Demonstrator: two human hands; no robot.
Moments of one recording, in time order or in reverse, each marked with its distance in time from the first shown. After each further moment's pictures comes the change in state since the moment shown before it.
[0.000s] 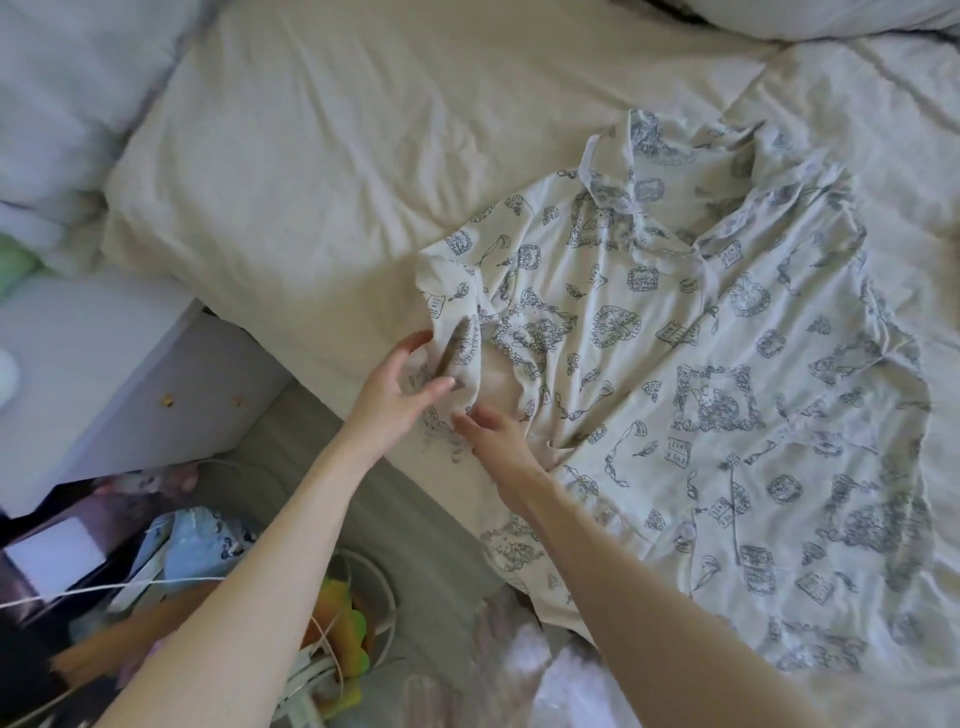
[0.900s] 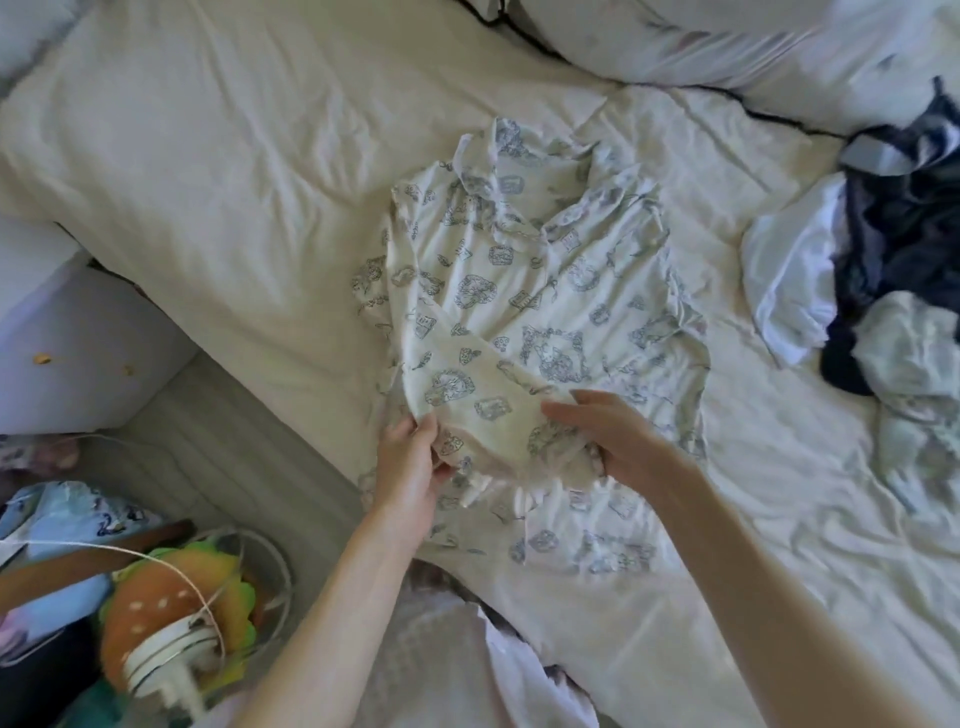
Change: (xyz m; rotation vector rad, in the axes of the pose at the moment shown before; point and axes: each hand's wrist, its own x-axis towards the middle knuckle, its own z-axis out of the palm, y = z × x) left_hand -0.138 0.067 0.165 -0.857 0.185 -0.430; right_hand -0.150 -0.022 -0.211 -0.145 0.115 0.137
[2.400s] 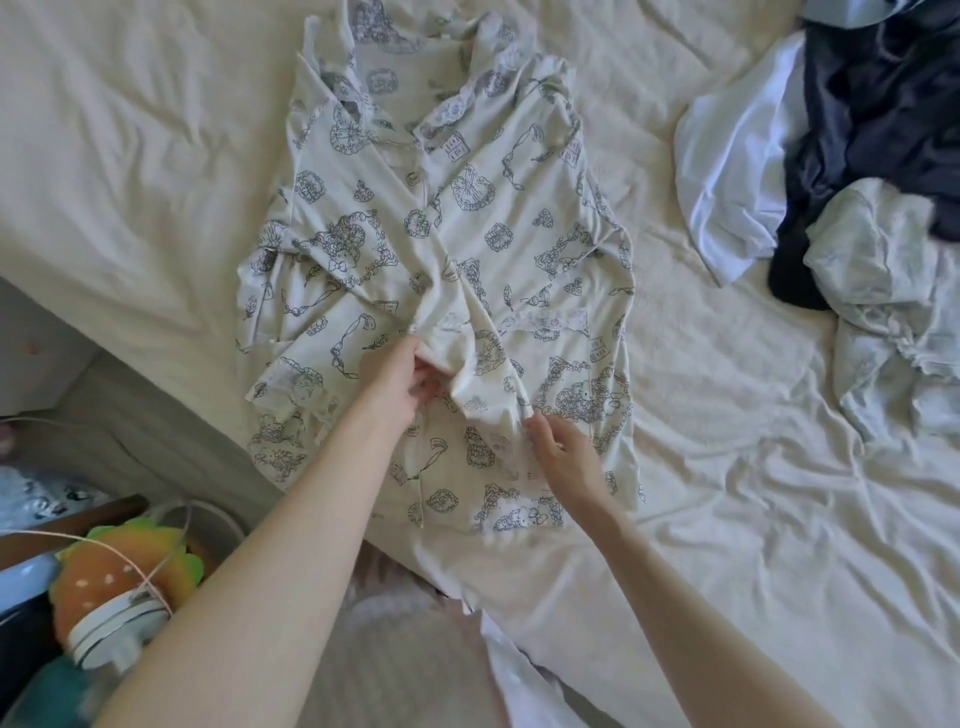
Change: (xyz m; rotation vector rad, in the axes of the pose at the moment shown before) left_hand 0.062 -0.067 0.121 0.168 0.062 -0.226; right_hand 0.042 0.165 -0.080 -0.205 0.276 -0.163
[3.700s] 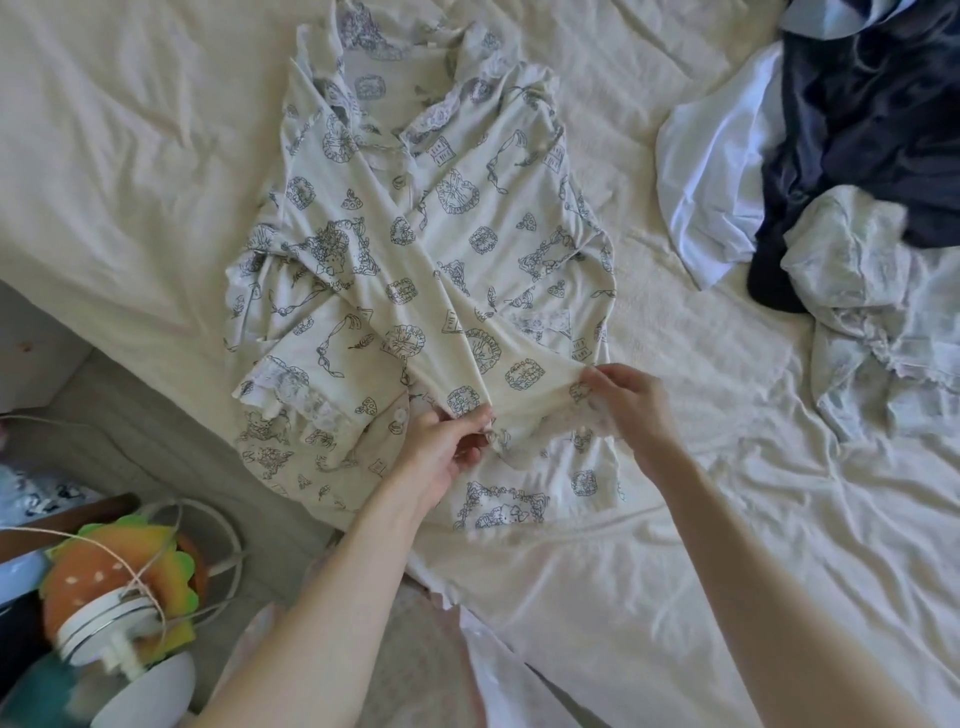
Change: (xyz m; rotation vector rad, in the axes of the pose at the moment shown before) left_hand -0.034 -0.074 0.013 0.010 -0.233 -0.045; right_hand 0.030 -0.014 -0.085 0.221 0.148 0.024
